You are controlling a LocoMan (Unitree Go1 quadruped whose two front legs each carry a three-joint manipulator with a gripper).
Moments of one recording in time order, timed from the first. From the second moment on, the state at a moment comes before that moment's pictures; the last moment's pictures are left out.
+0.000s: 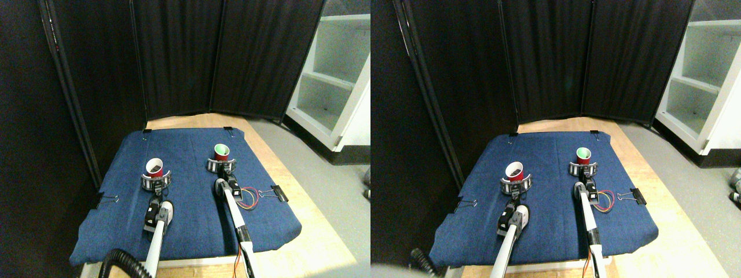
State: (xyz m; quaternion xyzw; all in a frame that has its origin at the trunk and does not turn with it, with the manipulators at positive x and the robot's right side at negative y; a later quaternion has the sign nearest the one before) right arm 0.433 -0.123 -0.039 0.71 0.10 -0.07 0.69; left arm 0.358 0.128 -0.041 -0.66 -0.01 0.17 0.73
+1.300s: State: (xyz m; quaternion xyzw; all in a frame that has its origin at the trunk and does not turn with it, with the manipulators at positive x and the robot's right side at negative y) right arm 0.415 -0.122 -0.002 0.63 0.04 -0.06 0.77; left arm 0.355 0.137 -0.022 -0.57 -0.01 0.20 0.80
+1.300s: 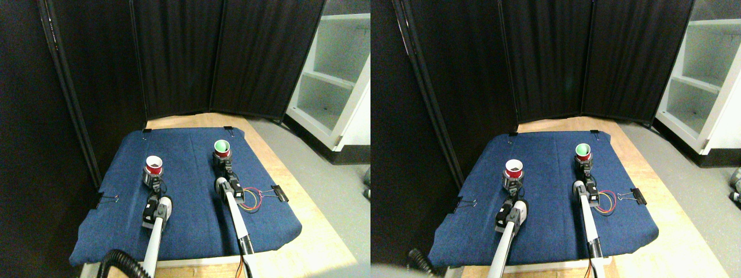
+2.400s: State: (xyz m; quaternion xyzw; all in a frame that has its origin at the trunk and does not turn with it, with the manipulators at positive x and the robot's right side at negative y) right arm 0.405 -0.096 0.102 0.57 0.04 0.04 0.82; left arm 0.380 0.084 0.045 -0.55 0.07 0.14 0.82
